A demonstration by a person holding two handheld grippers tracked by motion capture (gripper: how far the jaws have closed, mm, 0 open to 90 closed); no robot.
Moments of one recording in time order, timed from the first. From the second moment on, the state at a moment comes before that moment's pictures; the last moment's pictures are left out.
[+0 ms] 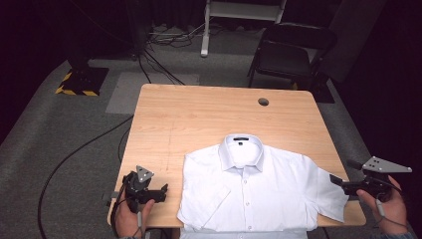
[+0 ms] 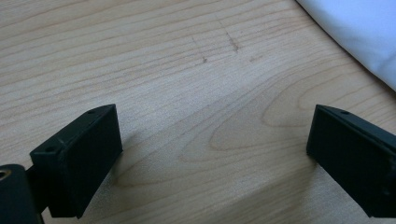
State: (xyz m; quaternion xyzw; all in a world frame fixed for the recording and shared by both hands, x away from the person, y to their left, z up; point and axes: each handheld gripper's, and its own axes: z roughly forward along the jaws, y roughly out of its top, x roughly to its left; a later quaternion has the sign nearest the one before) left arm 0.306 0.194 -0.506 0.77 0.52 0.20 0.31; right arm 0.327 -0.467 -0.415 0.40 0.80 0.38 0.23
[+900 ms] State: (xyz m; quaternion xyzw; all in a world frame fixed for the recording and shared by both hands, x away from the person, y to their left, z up) left arm 0.306 0.194 -0.506 0.77 0.52 0.20 0.31; right arm 0.344 -0.508 -0.466 0.46 0.79 0.34 0.21
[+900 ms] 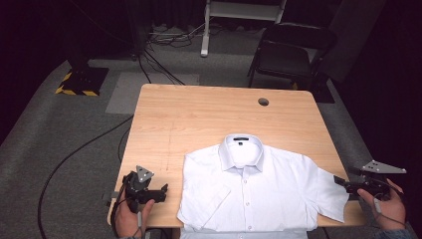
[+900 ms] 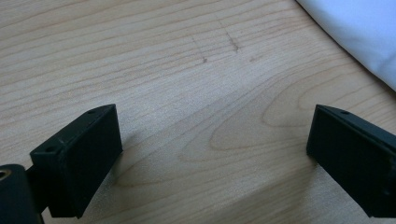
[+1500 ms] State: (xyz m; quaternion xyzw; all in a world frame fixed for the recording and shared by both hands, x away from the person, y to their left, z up) left arm 0.306 0.194 -0.506 0.77 0.52 0.20 0.31; right arm 0.347 -0.522 -0.494 0.49 0.79 0.32 0.18
